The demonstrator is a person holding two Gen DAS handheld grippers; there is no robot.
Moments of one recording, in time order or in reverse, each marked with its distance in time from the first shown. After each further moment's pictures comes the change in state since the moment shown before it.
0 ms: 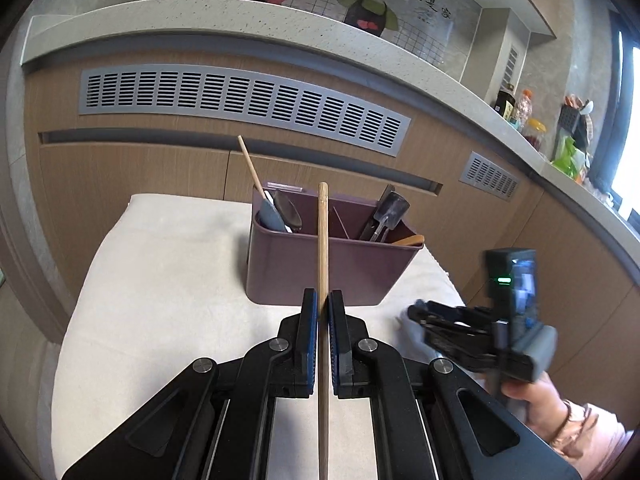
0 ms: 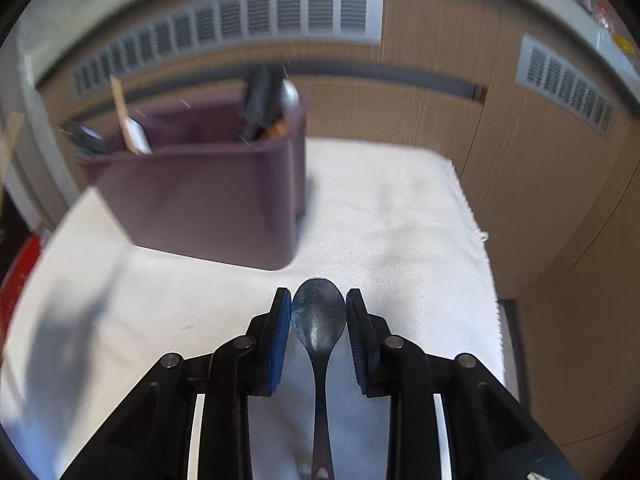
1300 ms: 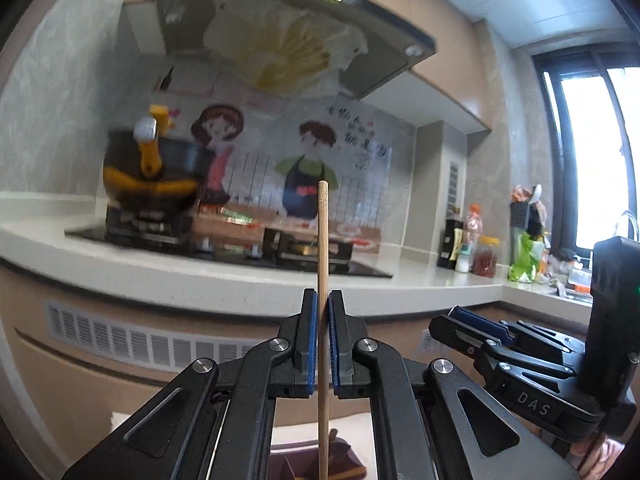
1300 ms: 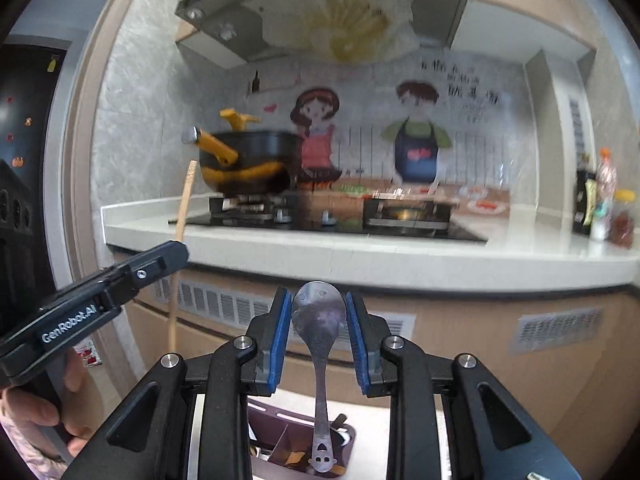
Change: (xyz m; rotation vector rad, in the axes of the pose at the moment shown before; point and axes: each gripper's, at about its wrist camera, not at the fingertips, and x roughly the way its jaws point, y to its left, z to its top) left arm -0.052 -0.063 0.177 0.147 -0.513 -0.106; right arm -0.157 0.039 0.178 -0.075 -0.590 0.129
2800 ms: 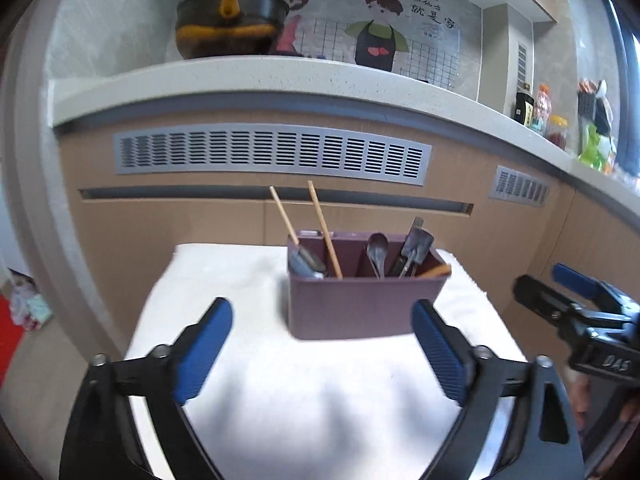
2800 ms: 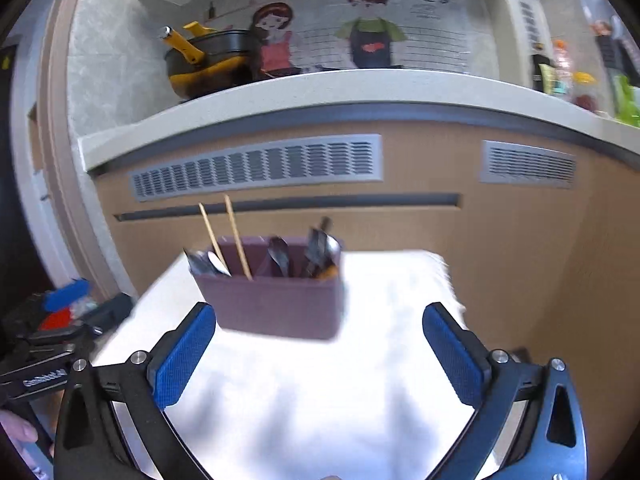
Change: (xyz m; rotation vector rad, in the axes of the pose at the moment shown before) left arm -0.078 0.002 -0.169 0.018 0.406 0.304; right arm -0.070 0.002 -0.170 0.136 0.260 -0.128
